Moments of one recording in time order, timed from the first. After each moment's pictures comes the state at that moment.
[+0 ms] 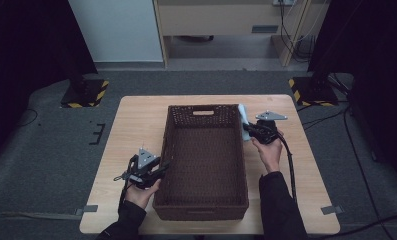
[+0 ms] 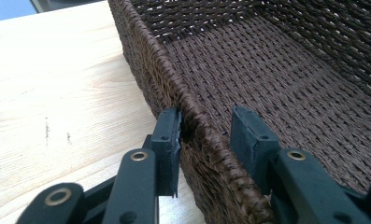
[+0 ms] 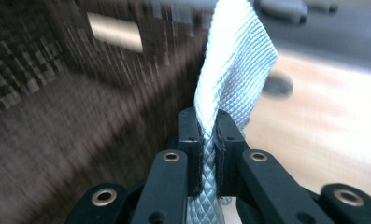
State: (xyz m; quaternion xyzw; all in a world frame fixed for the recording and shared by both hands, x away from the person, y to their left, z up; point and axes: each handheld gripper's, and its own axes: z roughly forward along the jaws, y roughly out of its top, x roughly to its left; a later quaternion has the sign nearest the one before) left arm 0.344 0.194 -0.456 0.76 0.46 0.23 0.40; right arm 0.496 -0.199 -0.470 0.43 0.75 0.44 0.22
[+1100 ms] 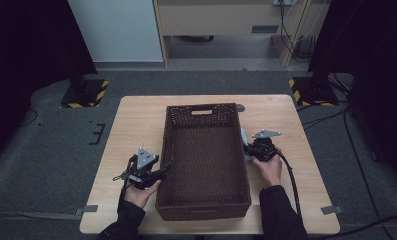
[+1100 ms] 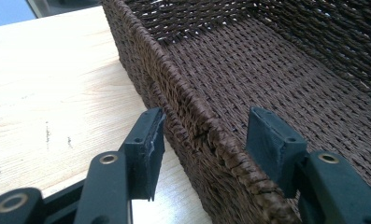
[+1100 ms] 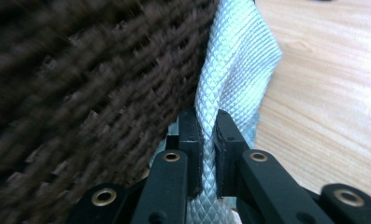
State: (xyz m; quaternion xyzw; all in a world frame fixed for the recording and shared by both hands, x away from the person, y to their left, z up) left arm 0.344 0.197 -0.456 0.76 0.45 0.23 0.41; right arm 0.468 -0.201 -0.520 0.44 0.79 0.39 0.17
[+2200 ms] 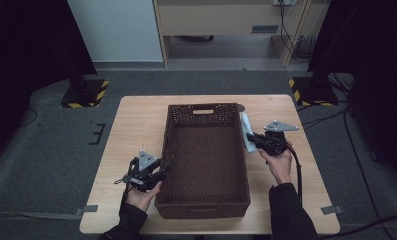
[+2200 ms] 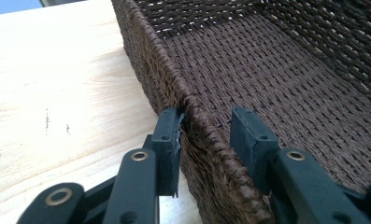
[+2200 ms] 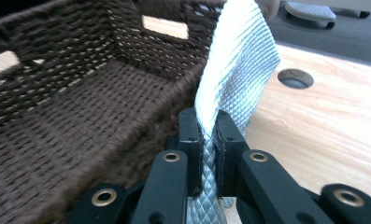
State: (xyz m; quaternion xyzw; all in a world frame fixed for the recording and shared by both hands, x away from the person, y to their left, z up) left arm 0.337 0.190 -0.455 0.75 0.47 0.23 0.40; right arm 0.449 -0.216 -0.454 0.40 0.76 0.48 0.19
